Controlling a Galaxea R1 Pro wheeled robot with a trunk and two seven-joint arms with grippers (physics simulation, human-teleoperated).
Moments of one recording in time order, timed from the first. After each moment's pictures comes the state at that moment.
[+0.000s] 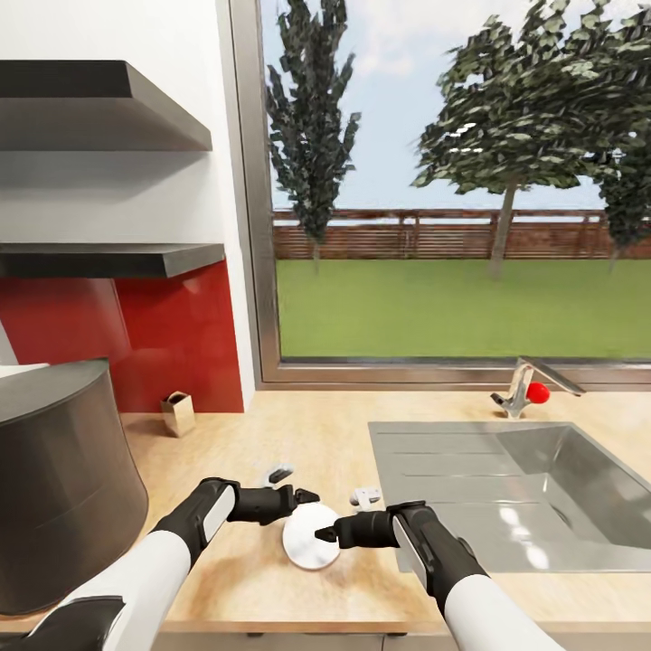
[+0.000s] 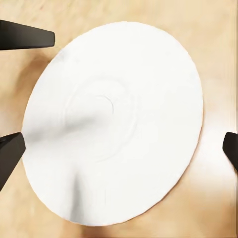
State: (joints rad) left arm -0.78 -0.07 0.07 -0.36 0.18 0.69 -0.62; right arm -0.62 0.15 0.06 -0.58 0.06 0.57 0.58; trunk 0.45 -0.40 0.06
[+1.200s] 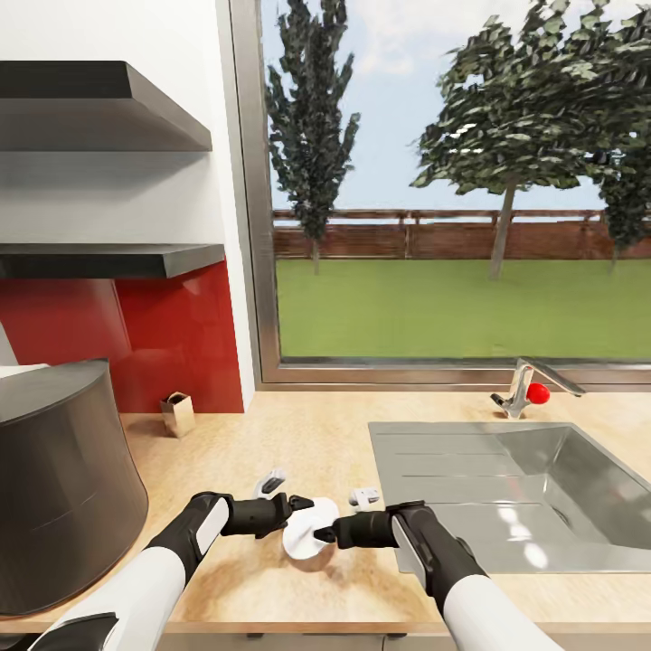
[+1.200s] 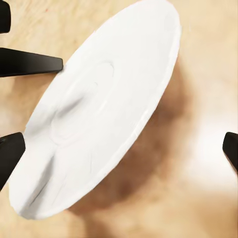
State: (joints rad) left arm -0.74 -0.07 0.16 -0.37 0.21 0.70 -0.58; right arm -0.62 0.15 0.06 -0.58 0.06 0.57 0.59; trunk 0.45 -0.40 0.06
